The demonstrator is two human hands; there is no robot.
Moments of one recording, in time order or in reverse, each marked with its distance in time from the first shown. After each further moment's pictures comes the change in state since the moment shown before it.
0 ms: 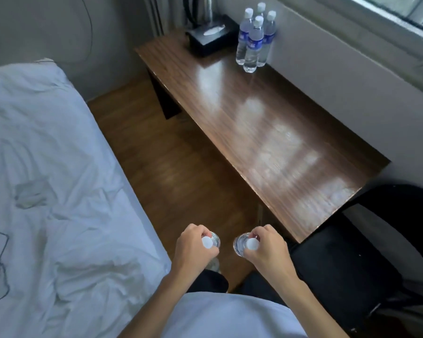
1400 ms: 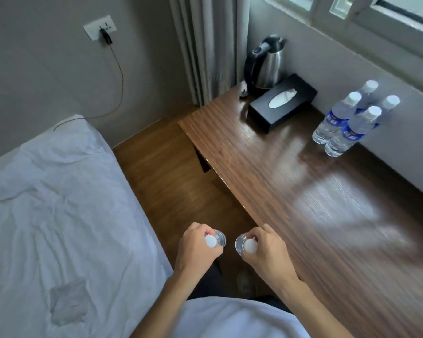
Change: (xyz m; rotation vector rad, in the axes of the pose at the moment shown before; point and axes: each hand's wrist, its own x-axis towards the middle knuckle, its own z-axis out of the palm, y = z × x) left_hand 0.450 -0.016 -0.292 0.026 0.053 -0.015; right_hand 0.388 -0.374 -0.024 0.065 -0.059 -0.113
